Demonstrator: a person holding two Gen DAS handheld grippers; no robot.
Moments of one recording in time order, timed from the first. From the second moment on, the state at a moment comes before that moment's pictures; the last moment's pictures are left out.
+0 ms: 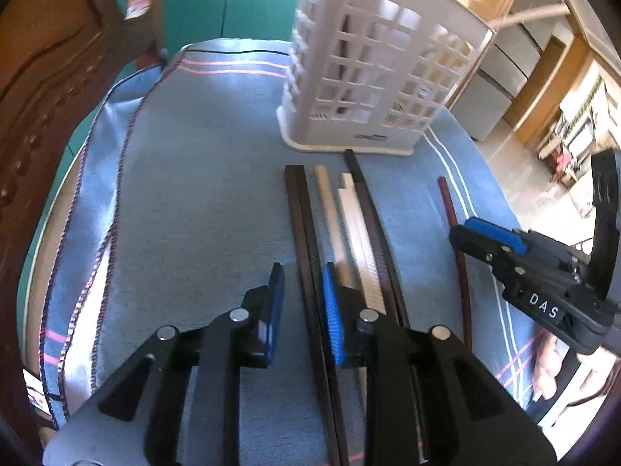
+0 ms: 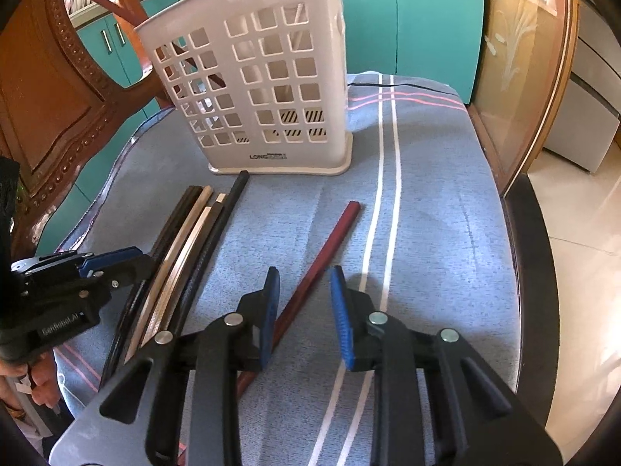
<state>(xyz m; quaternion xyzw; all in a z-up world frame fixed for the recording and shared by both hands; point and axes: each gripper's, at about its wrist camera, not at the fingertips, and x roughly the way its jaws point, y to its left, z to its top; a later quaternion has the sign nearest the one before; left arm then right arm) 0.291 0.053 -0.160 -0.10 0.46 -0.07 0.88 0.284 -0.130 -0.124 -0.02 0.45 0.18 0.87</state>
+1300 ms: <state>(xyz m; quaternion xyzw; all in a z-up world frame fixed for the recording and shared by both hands) 0.281 0.050 -0.157 -0.05 0.47 -0.05 0.88 0.260 -0.089 -0.131 -0.14 0.44 0.21 0.86</state>
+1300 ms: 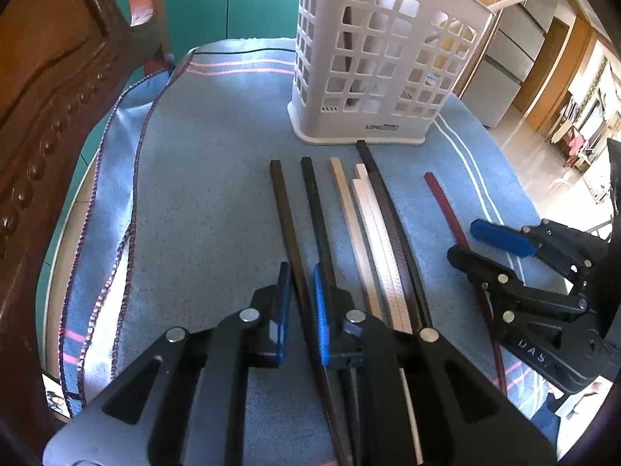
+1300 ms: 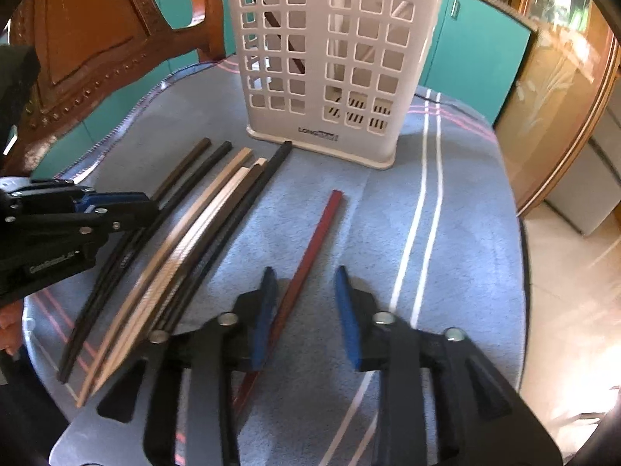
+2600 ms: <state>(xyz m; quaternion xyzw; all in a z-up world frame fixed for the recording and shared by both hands) 0.312 0.021 -0.151 0.04 0.48 -0.02 0.88 0.270 -0.066 -0.136 -0.15 0.43 0.17 0.88</state>
